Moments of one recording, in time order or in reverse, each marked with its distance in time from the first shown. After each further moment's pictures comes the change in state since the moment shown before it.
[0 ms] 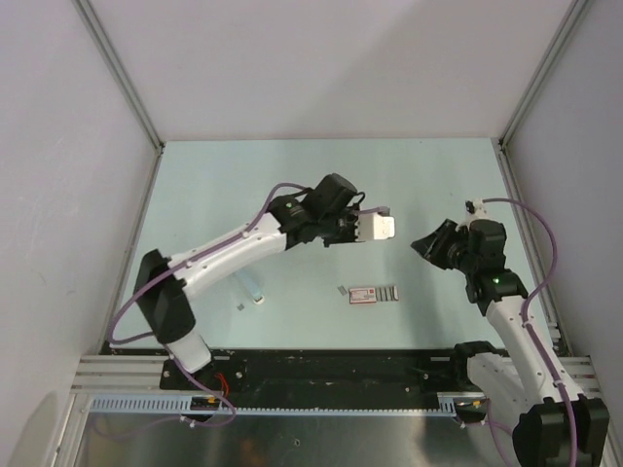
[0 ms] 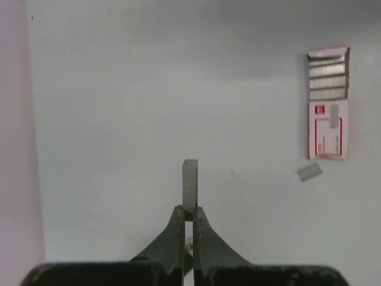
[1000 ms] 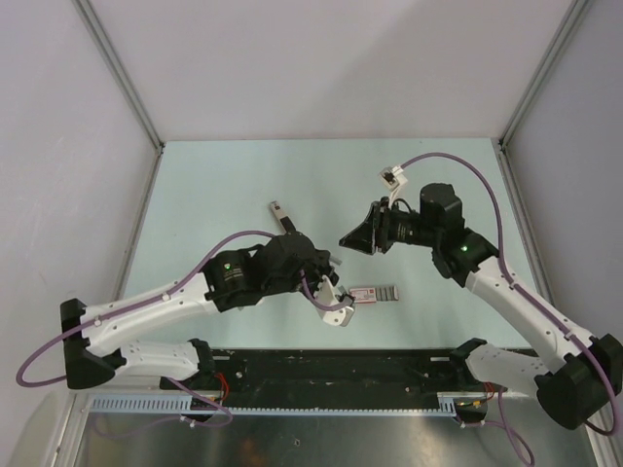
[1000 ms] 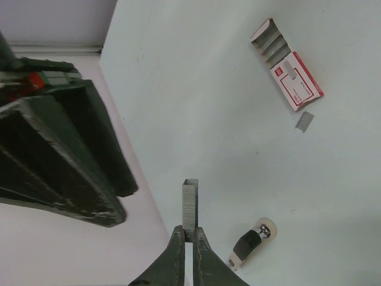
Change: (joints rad) left arm -0.239 -0.544 -0.420 0.044 -0.166 0.511; right arm 0.436 0.261 0.360 0.166 -0.400 -0.117
